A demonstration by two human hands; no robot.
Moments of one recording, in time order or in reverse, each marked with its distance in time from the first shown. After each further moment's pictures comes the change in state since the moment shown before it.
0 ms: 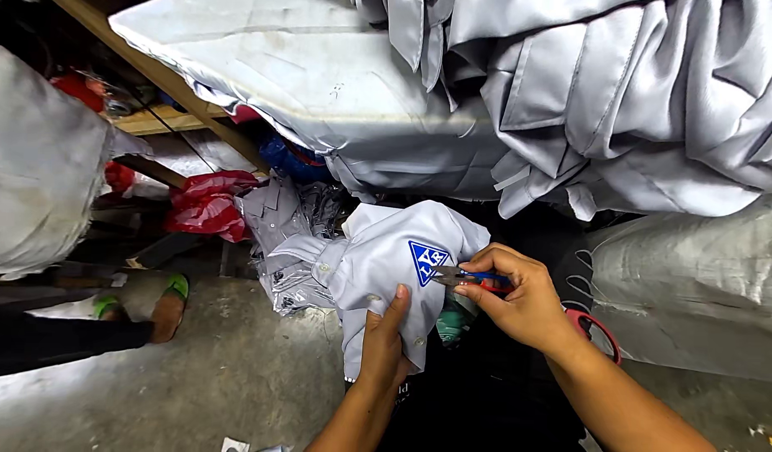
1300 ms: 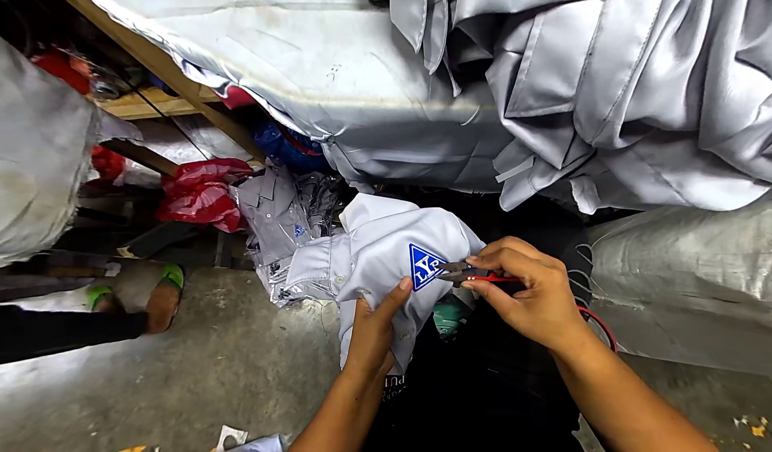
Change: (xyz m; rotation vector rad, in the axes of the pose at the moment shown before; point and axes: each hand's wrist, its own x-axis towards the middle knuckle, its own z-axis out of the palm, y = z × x) left_hand 0.005 0.012 -0.002 0.152 0.045 -0.044; right_hand -0.001 0.004 -0.012 -0.190 0.019 -0.183
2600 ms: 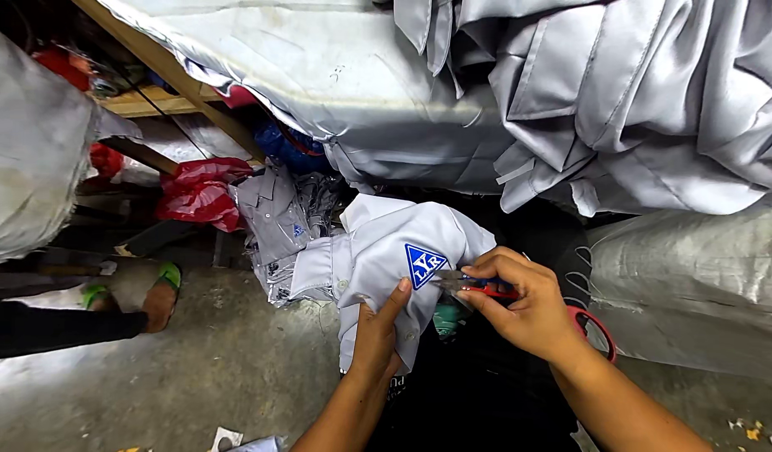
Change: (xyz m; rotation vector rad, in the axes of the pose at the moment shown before) left_hand -0.002 -0.007 0.002 -0.106 0.017 0.007; right_hand -0.006 -0.010 0.008 0.111 -0.032 0.076
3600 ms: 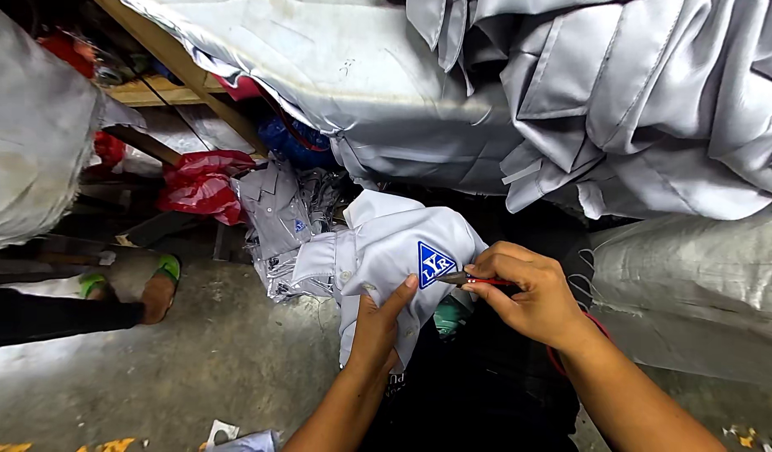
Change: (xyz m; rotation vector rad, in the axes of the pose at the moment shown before) left_hand 0.001 0.007 0.000 0.079 -0.013 0.007; right_hand 0.014 0.008 -0.011 -0.126 -0.102 -0.163
